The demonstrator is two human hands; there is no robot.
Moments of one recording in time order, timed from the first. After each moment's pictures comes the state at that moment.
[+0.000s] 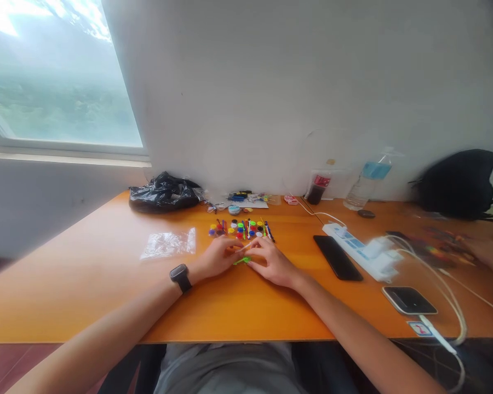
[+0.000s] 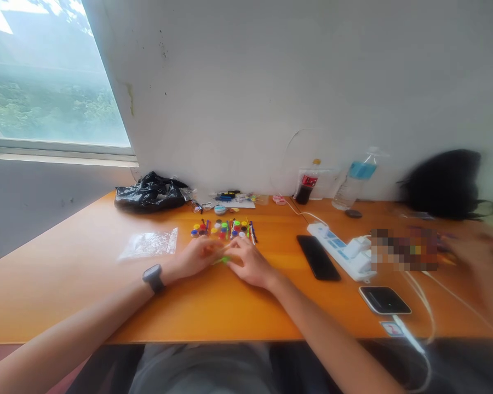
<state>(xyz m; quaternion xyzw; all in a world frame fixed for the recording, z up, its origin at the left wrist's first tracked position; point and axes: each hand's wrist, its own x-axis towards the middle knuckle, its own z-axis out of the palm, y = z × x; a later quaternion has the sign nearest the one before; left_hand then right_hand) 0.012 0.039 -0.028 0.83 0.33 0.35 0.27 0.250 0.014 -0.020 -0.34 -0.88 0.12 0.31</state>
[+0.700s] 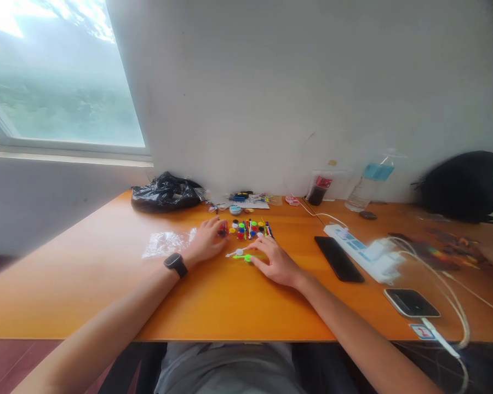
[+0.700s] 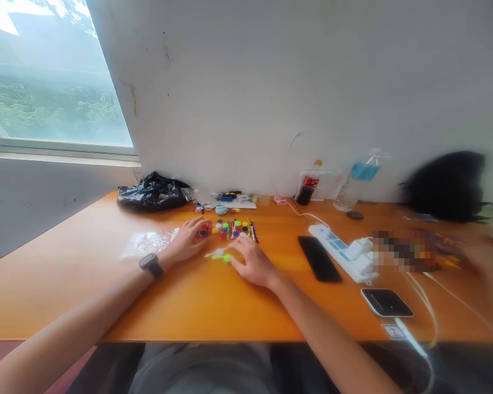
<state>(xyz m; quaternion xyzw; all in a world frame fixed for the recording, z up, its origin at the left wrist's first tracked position) -0.023 0.080 -0.038 0.83 0.45 0.34 0.03 0.253 0.015 -0.017 -0.36 -0.87 0.09 0.31</state>
